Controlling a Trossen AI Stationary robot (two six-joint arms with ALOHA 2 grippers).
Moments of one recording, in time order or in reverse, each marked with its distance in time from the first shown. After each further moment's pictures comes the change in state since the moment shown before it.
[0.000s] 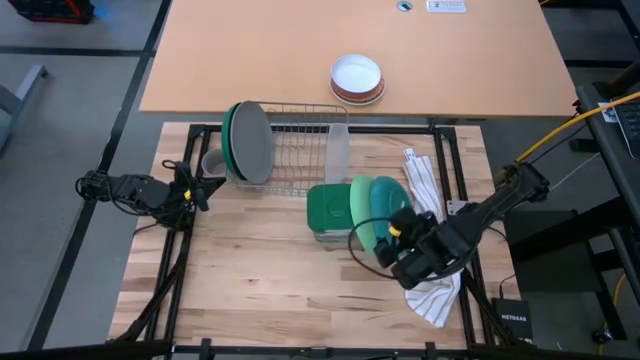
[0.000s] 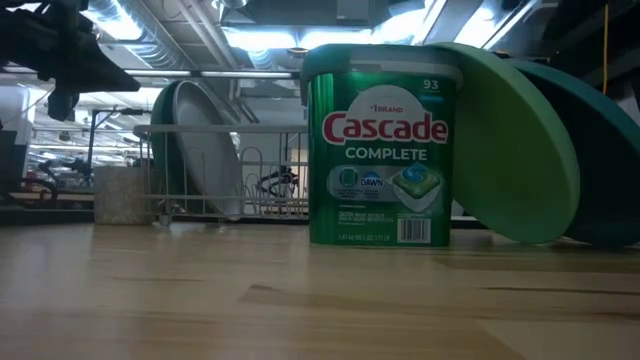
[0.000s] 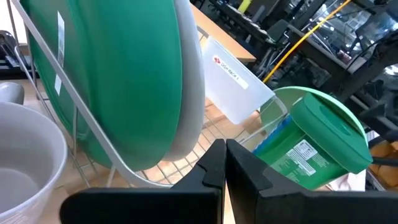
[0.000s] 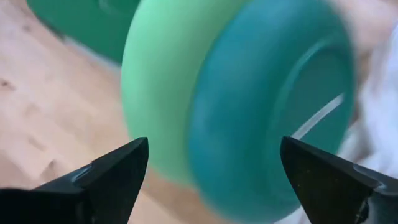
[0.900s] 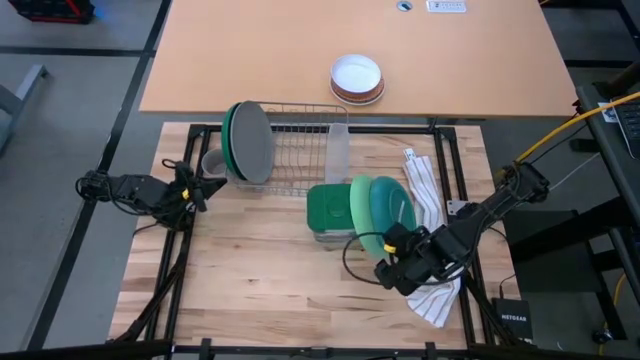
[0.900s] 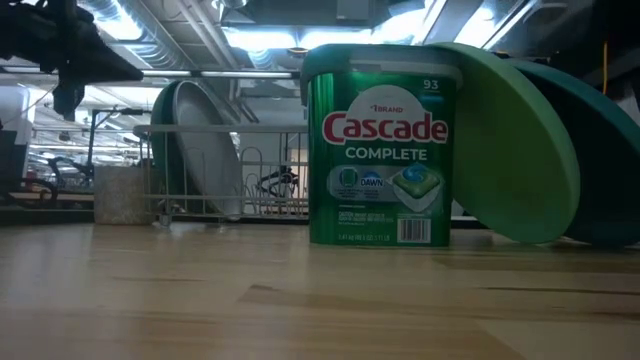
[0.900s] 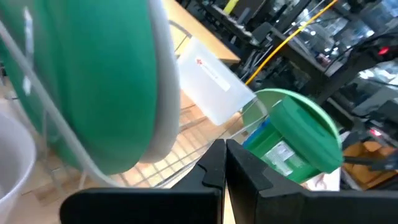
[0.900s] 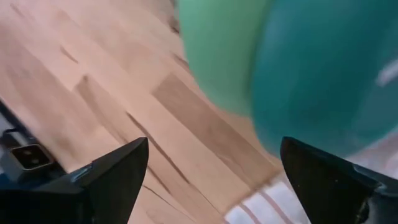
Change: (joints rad) left arm 0.000 0.000 0.000 0.074 0.049 0.020; right arm 0.014 0.000 -0.059 0.195 -0.277 -0.134
